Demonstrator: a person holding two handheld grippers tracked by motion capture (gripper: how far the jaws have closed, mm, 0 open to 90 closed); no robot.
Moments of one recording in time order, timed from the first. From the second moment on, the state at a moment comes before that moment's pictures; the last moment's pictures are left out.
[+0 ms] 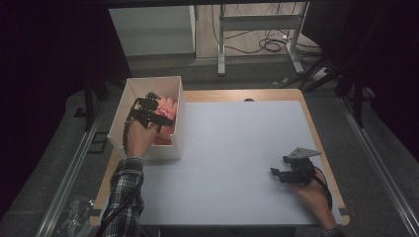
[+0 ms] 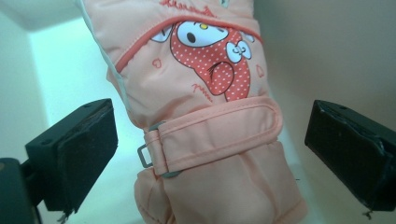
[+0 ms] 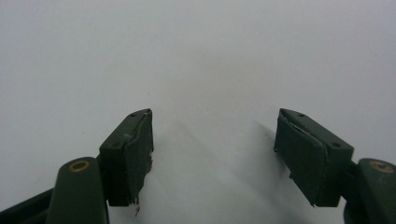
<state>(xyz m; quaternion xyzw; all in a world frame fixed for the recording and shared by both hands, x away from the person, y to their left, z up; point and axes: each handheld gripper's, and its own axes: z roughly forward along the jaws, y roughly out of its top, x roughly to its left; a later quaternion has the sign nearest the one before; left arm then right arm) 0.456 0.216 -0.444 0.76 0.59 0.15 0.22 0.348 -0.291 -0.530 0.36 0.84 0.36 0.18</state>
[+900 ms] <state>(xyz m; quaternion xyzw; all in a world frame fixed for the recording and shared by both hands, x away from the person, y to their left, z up) 0.425 0.233 -0.420 0.76 0.55 0.18 0.30 0.348 -0.291 -0.530 0.36 0.84 0.36 0.18</state>
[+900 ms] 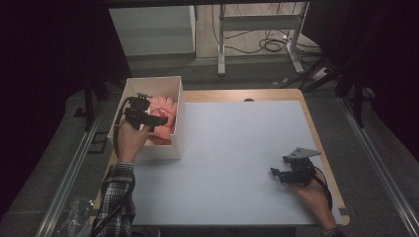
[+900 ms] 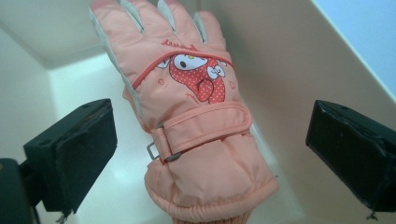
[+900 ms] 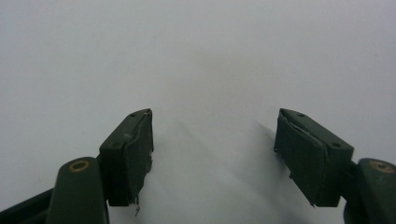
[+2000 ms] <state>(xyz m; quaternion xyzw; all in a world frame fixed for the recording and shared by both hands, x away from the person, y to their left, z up) 0.389 0.209 -0.392 0.79 0.46 0.18 0.37 0.348 -0.291 -0.530 0.36 0.84 0.36 0.18</state>
